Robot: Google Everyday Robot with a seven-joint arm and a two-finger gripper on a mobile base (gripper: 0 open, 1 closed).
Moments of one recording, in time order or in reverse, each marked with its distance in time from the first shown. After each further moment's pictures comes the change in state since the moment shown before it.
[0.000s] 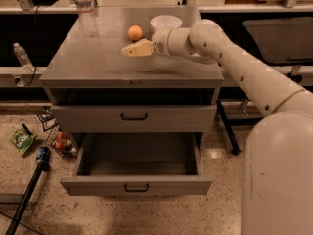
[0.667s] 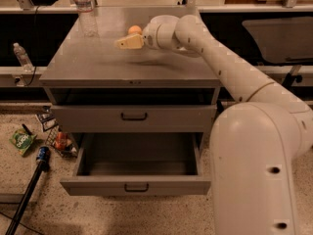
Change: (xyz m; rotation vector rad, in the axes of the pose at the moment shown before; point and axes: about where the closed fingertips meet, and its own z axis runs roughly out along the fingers) arm -0.013 -0.023 0.051 0.037 -0.017 0.010
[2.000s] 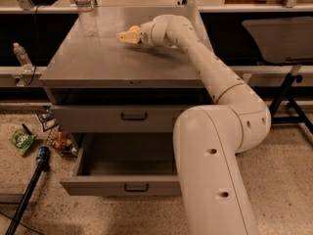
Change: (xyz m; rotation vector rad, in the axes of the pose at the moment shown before) arm 0.011 -0.050 0.056 0.067 -0.007 0.050
